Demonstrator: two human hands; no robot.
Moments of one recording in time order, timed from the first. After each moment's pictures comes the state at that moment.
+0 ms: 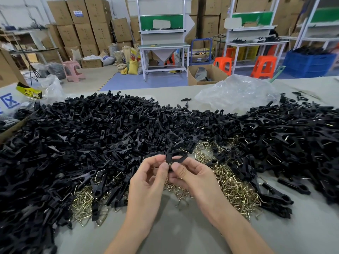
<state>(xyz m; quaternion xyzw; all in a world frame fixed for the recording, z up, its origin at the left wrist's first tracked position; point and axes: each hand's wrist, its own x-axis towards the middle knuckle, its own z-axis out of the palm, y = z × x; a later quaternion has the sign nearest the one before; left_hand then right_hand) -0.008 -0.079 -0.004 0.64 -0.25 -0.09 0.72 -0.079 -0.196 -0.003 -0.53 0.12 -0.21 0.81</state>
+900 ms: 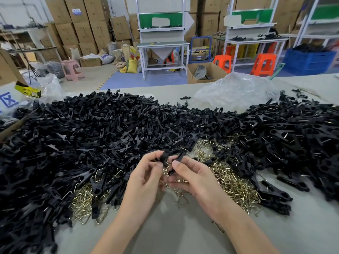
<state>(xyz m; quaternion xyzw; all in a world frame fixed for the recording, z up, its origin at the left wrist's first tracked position) 0.010 -0.073 -0.006 0.64 -0.28 -0.18 0.69 -0.079 -0.203 -0.008 -0.56 0.11 -0.16 0.80</state>
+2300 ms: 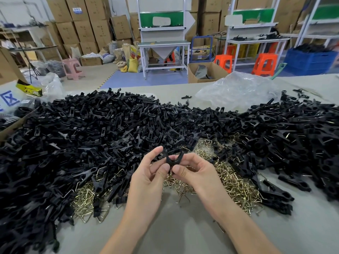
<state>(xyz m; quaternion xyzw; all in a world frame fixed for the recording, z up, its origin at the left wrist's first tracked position) -0.001 -0.074 -0.004 0.67 -0.28 -0.13 0.68 -0.083 -0.201 -0.004 -0.62 0.14 -0.23 0.74</state>
